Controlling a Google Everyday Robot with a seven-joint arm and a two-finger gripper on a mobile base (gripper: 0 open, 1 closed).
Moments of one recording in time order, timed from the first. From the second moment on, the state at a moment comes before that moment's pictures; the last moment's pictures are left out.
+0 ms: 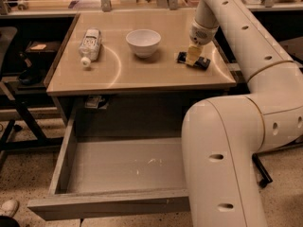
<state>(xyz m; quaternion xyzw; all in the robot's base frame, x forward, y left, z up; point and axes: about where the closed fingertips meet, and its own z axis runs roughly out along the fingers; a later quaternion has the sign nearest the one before) 0.773 -0.171 0.816 -0.56 0.82 -0.01 0.13</state>
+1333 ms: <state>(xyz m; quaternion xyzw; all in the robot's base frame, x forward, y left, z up) 0.696 -0.171 0.864 -0.57 0.80 0.04 0.17</state>
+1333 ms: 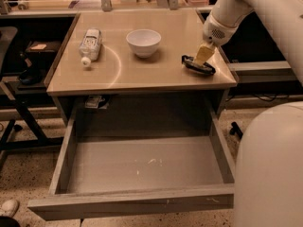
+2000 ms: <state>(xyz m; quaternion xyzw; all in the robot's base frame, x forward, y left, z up) 0.687 -0.165 0.865 -0.57 0.80 0.04 0.17</state>
